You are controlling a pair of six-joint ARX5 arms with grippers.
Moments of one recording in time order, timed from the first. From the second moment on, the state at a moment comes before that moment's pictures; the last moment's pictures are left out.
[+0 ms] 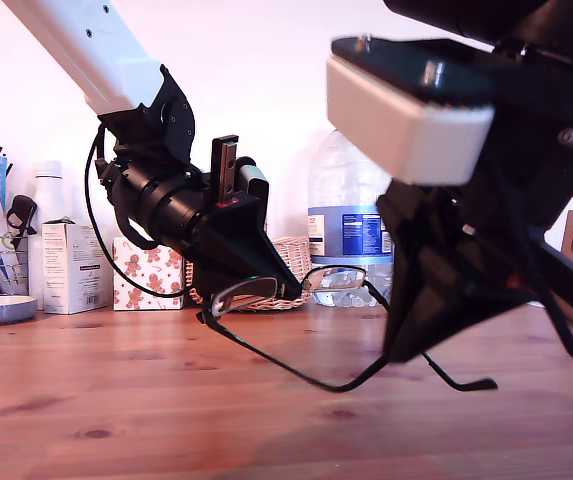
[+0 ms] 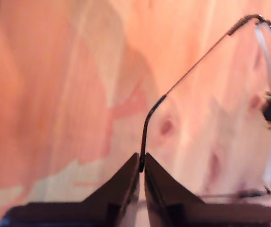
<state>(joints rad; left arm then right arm) -0.46 2.28 1.76 -1.28 1.06 0.63 0.94 1.30 0.64 -0.32 0.13 -1.12</state>
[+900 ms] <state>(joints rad) -0.46 2.28 1.76 -1.22 1.04 0.63 0.98 1.30 0.64 -0.33 0.17 -0.93</state>
